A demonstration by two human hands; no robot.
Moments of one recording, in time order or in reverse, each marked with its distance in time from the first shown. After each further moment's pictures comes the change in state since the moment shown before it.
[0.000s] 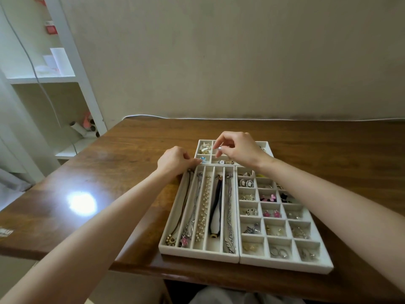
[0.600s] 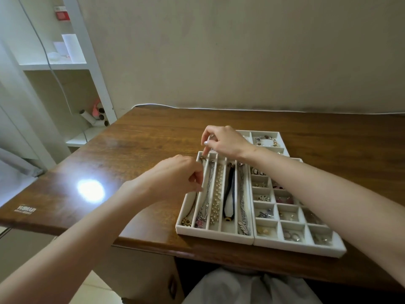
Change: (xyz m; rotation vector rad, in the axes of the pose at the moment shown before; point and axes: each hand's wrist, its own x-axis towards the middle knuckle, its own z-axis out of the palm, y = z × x) left_hand -0.110 0.004 -0.061 0.343 -0.293 0.477; right_hand 0.019 -0.032 0.045 -0.205 -0.192 -0.061
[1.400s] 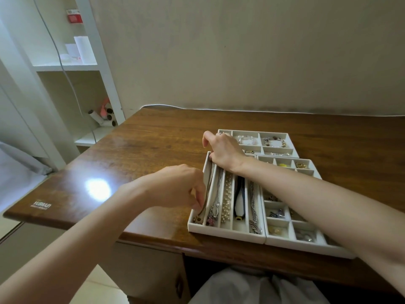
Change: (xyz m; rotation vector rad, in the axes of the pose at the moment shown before) left_hand -0.028 0.002 -0.010 -0.017 -0.205 0.083; right_hand 0.015 -0.003 0.045 -0.371 0.234 -0.039
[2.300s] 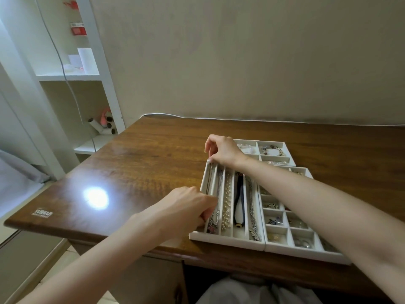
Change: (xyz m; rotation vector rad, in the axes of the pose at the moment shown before) left_hand -0.002 0.013 0.028 0.117 0.154 0.016; right_hand 0.011 0.008 -0.019 0.419 -0.131 0.149
